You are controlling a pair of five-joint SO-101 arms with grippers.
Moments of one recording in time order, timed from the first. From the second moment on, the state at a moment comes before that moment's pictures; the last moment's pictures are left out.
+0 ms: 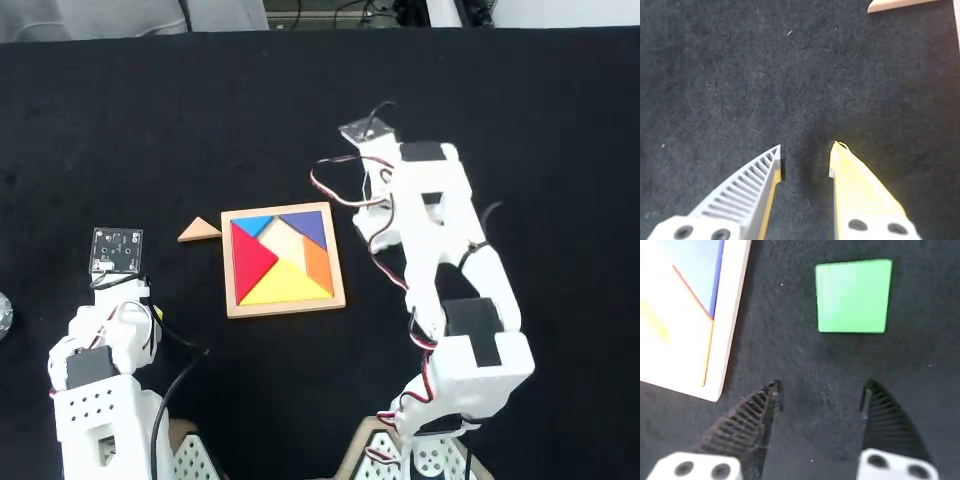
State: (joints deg) left arm -22.9 -74.1 87.3 53.7 -19.8; right arm -5.0 10.3 10.7 77.9 20.3
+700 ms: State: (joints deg) left arm -22.9 -74.1 87.3 53.7 -19.8; right arm -5.0 30.7 -16.0 83.7 16.2
